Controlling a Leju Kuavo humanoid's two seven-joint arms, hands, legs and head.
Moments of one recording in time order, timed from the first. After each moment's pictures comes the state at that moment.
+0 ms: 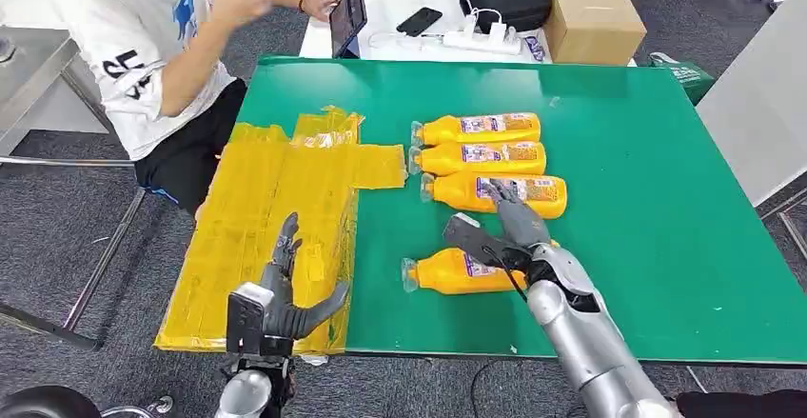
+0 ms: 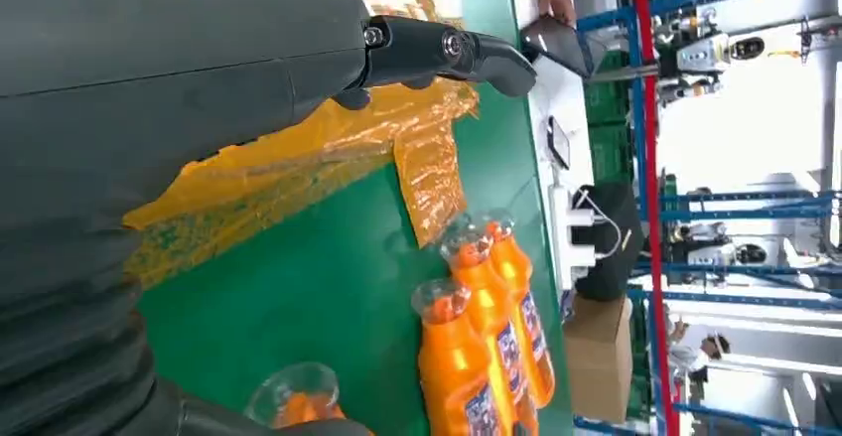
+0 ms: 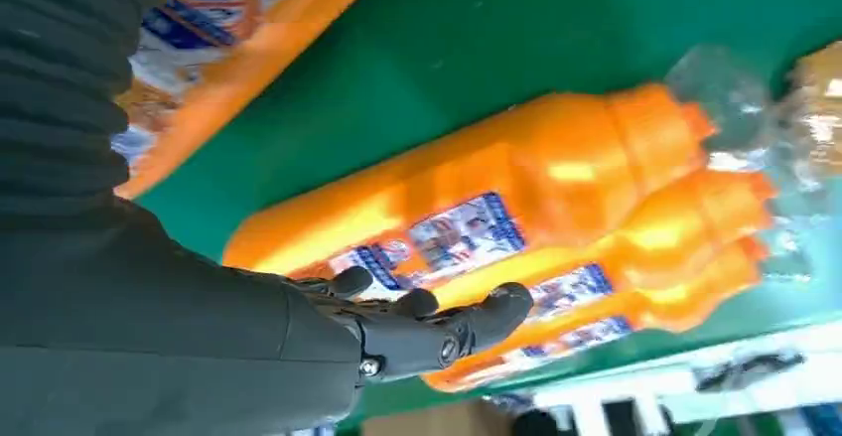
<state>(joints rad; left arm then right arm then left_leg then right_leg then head) -0.01 -0.28 -0.17 -1.31 -0.26 0.14 -0.51 -0.38 -0.13 0.37 -1.12 0.83 -0.05 -0.05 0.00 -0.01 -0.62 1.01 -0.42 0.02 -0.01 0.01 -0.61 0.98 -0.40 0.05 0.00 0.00</state>
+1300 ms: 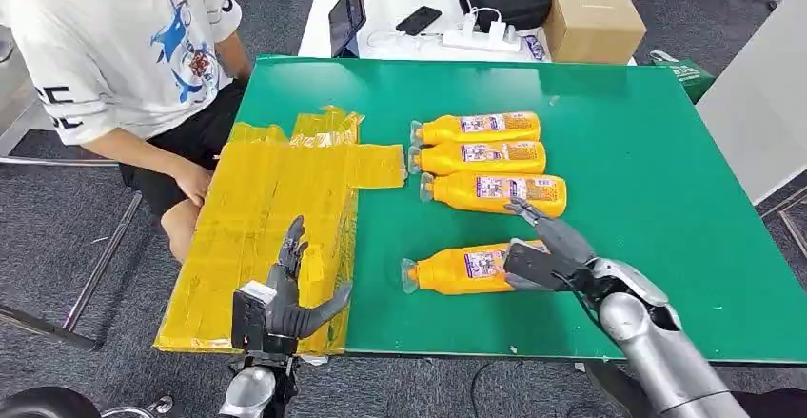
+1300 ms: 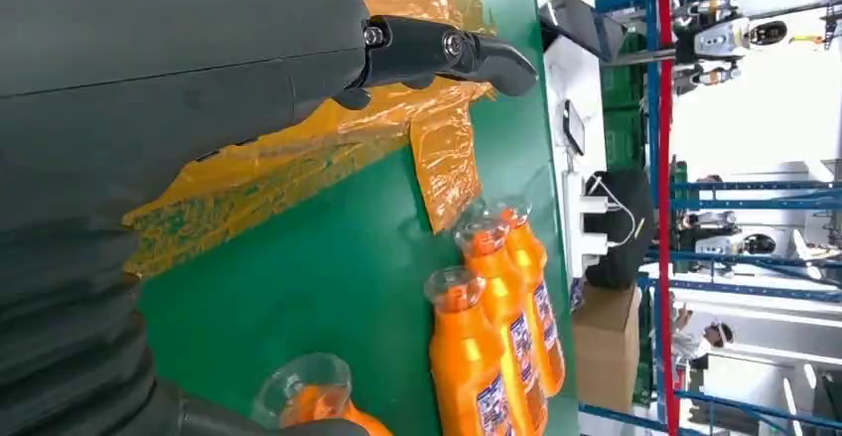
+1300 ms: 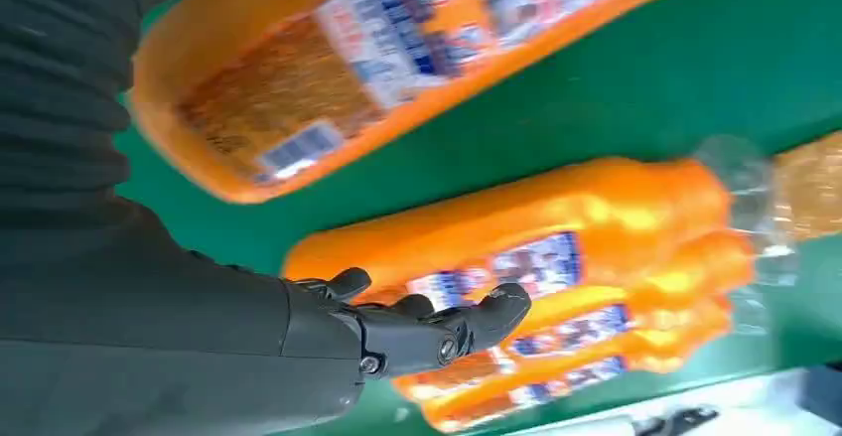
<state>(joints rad) -0.05 -0.28 -0.16 -1.21 -0.22 0.12 -0.55 -0.27 -0.43 0.38 -1.34 0.52 0.18 -0.22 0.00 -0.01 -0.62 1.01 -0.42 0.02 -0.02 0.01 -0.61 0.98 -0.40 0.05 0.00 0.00</state>
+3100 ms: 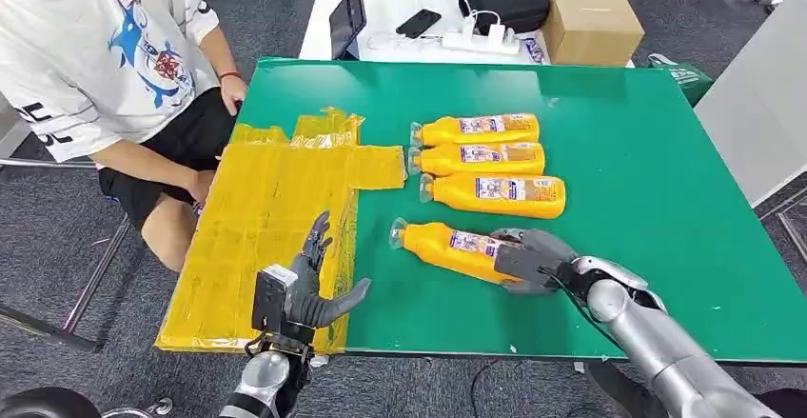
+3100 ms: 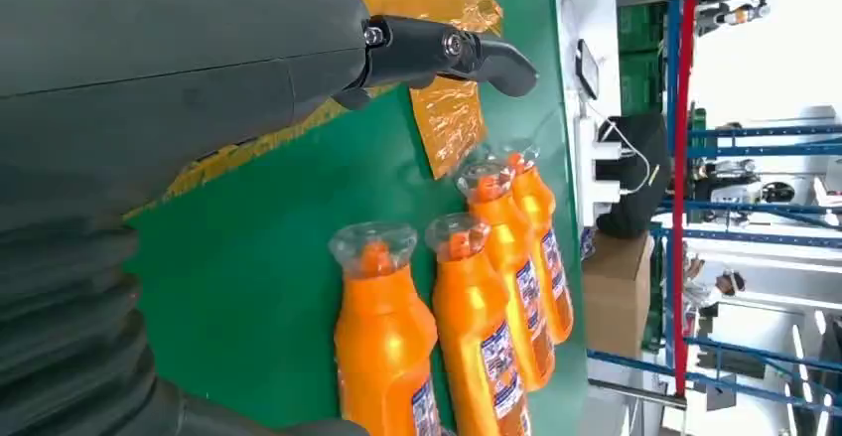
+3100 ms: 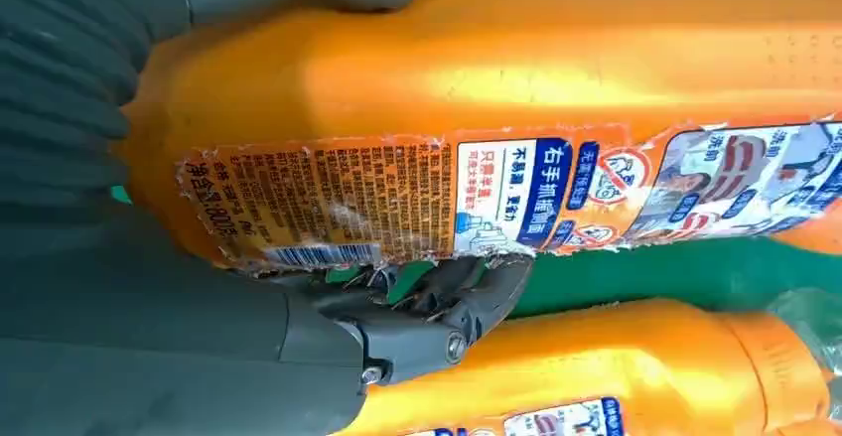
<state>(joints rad) -0.14 -0.28 -0.21 -1.07 -0.17 0.09 -0.53 -0.43 -0.43 0.61 -1.04 0.42 0.20 -0.26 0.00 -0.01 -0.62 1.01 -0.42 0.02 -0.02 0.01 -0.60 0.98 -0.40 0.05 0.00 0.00</state>
